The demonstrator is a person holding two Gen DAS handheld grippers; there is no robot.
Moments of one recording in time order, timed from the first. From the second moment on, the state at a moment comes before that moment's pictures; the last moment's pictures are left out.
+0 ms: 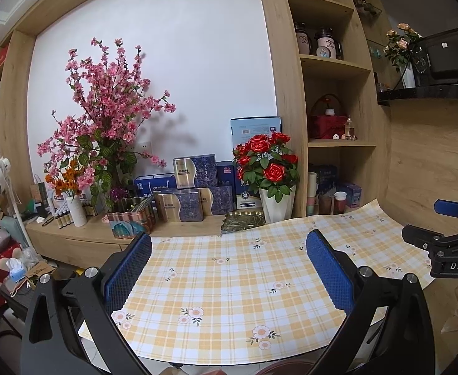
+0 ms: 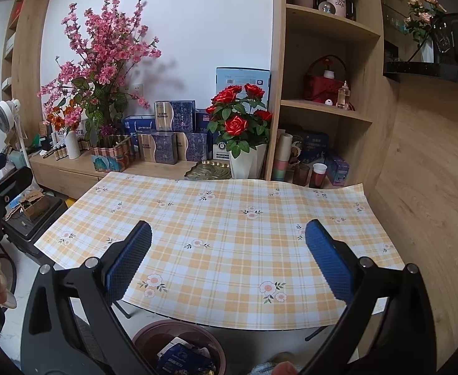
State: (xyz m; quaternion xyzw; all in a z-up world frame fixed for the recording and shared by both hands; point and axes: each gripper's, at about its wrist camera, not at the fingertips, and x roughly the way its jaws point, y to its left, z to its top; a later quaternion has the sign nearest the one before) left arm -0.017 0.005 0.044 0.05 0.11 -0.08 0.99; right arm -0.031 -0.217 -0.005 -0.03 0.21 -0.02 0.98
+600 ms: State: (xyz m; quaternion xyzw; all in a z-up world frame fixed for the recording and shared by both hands) left arm -0.016 0.006 0.043 0.04 0.12 -0.08 0.99; right arm -0.029 -0.217 -0.006 -0.03 0.21 -0.01 0.98
